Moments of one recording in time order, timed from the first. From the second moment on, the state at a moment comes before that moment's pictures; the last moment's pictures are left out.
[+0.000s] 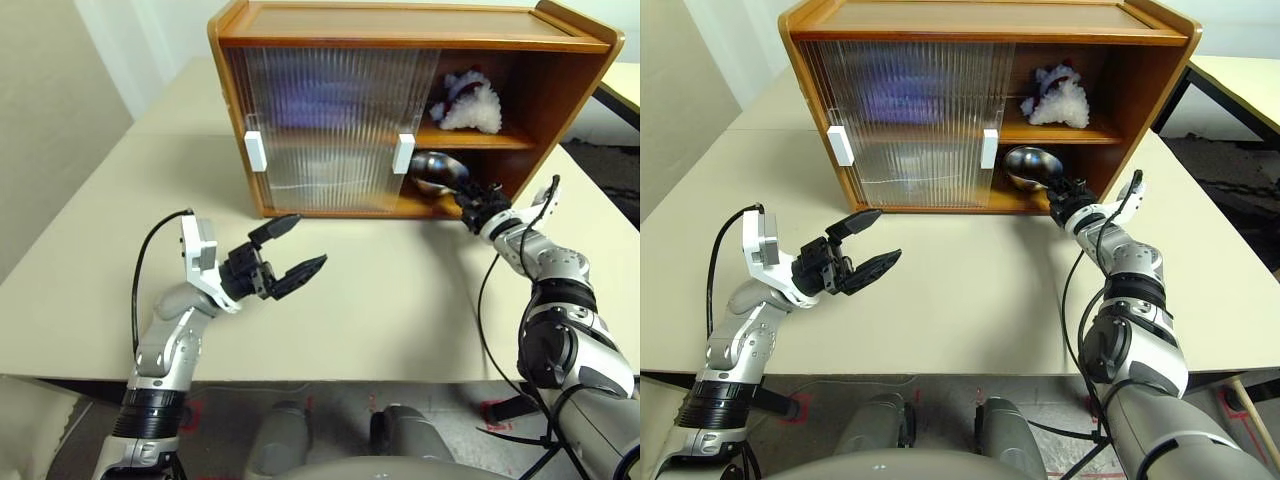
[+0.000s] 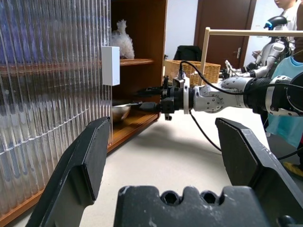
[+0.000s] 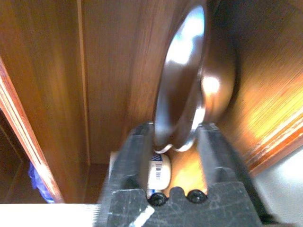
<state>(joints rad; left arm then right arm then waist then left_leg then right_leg) -0.12 0.36 0.03 -0.06 -0.58 0.02 -1.05 -0.73 -0.30 -0.72 0.86 0.88 0.65 0.32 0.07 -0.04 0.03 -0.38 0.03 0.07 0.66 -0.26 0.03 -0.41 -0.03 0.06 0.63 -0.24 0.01</state>
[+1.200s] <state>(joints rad) -0.12 0.35 0.02 -0.06 -0.58 0.02 -1.04 -0.61 -0.05 -0.49 0.04 1.15 1.11 0.08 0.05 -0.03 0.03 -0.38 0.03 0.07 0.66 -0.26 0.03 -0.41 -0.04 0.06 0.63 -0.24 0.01</state>
